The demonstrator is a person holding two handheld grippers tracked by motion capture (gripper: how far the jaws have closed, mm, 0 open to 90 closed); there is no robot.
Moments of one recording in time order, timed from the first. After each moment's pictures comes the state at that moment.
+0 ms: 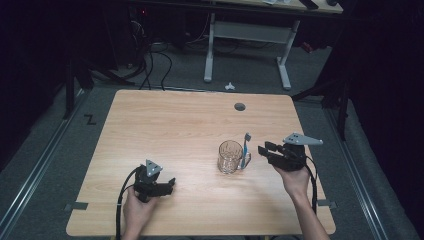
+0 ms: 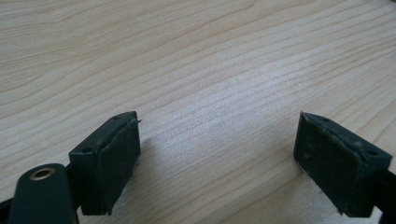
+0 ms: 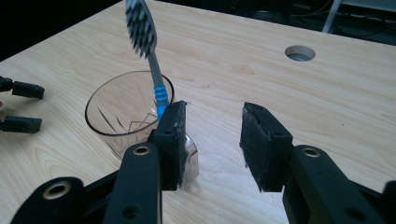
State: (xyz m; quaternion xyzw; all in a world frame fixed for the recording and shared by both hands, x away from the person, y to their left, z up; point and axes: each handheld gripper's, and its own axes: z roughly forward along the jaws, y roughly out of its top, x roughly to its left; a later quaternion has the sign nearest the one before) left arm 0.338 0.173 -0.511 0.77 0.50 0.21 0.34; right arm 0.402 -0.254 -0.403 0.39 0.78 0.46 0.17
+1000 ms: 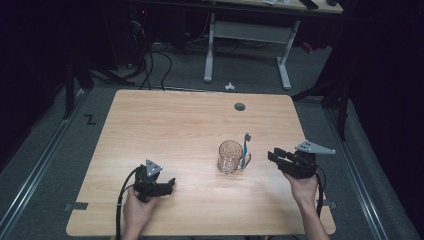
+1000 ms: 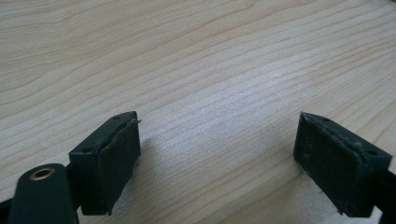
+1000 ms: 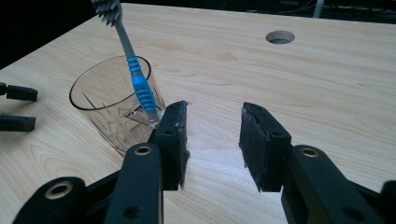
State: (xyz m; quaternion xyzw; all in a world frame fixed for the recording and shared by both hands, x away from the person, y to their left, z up) left arm 0.338 0.173 -0.512 0.77 0.50 0.21 0.34; right arm 0.389 -0.285 -0.418 0.42 0.75 0.48 0.16
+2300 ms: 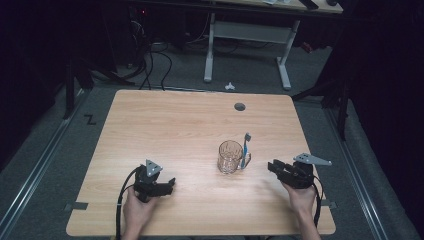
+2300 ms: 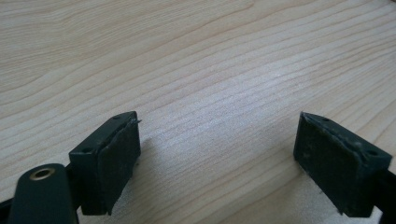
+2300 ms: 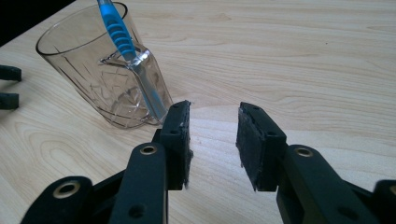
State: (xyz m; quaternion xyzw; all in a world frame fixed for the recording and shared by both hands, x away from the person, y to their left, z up) left arm 0.338 0.173 -0.512 0.77 0.50 0.21 0.34; right arm 0.379 -0.293 -0.459 0.45 0.75 0.46 0.14
